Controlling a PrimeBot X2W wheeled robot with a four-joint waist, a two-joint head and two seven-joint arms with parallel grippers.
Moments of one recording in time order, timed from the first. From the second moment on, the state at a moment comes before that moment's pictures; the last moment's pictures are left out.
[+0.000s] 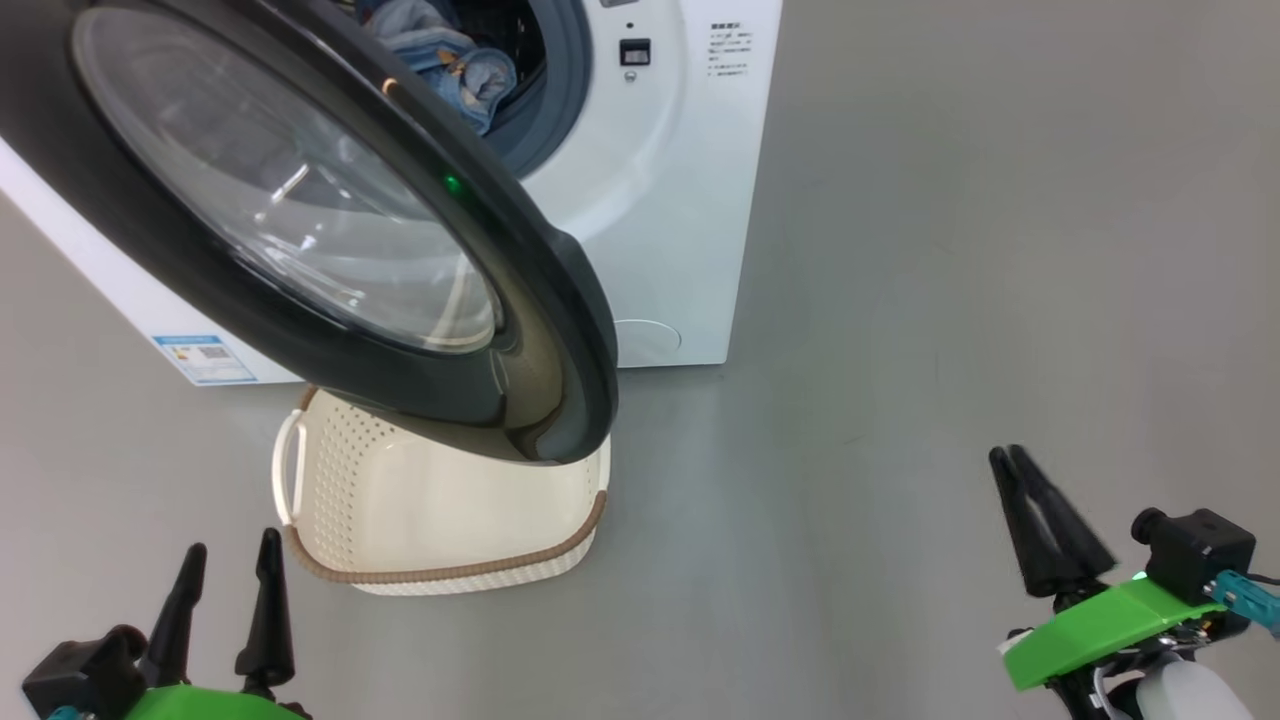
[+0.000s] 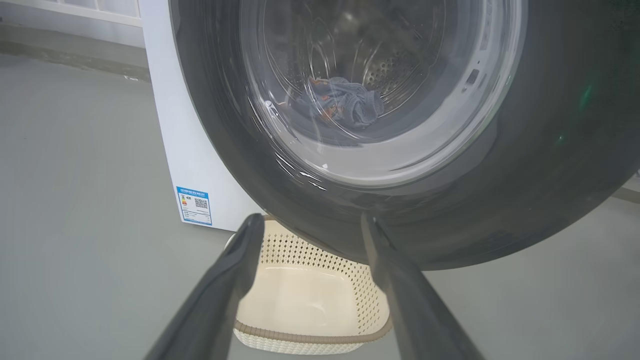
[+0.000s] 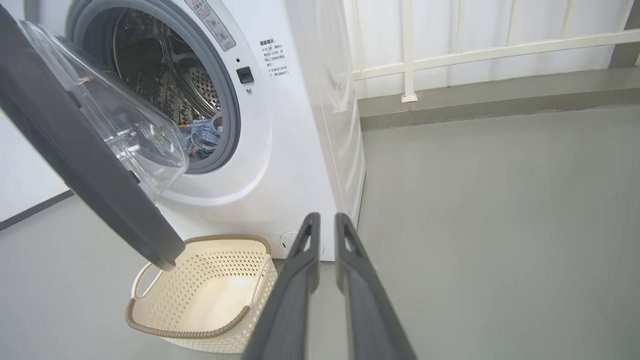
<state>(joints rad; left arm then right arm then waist) -0.04 0.16 -0.02 0.22 -0.47 -0.13 -0.26 -0.14 -0.25 0.13 0.25 0.47 0.12 -0.26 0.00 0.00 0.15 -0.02</state>
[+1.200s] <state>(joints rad) 0.03 0.06 0.03 0.12 -0.44 -0.13 -0.26 -0.36 -0.18 0.55 -0.03 0.52 0.12 -0.26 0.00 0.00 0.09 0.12</state>
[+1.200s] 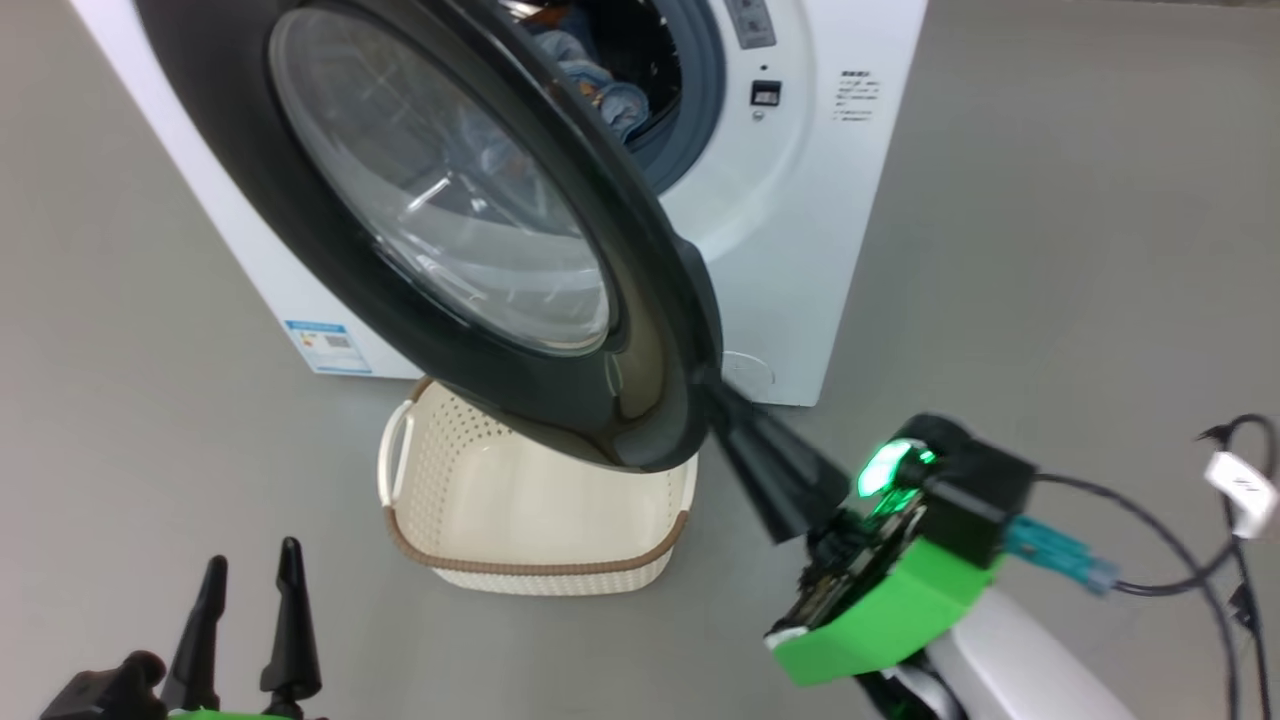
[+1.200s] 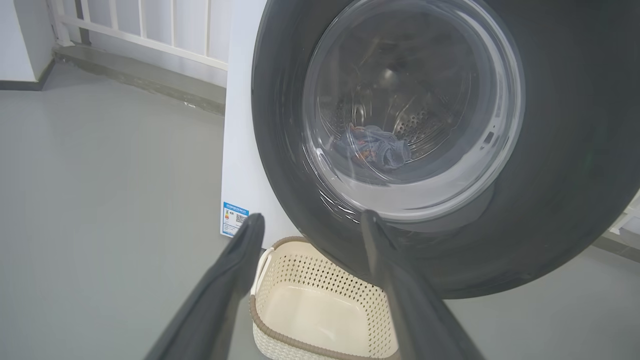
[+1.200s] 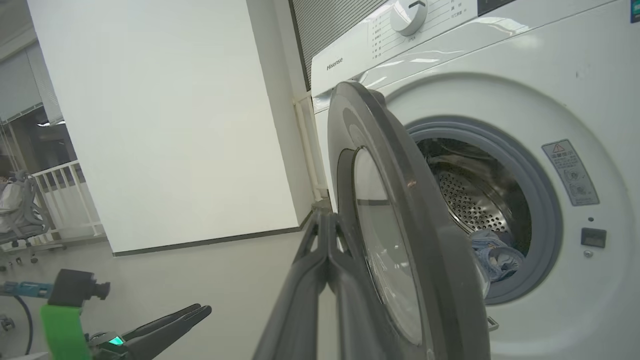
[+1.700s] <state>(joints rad) -0.02 0.05 -0.02 0.14 -0.44 -0.13 -0.26 -0.47 -0.18 0.67 0.30 0.58 0.12 -0.26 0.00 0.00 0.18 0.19</state>
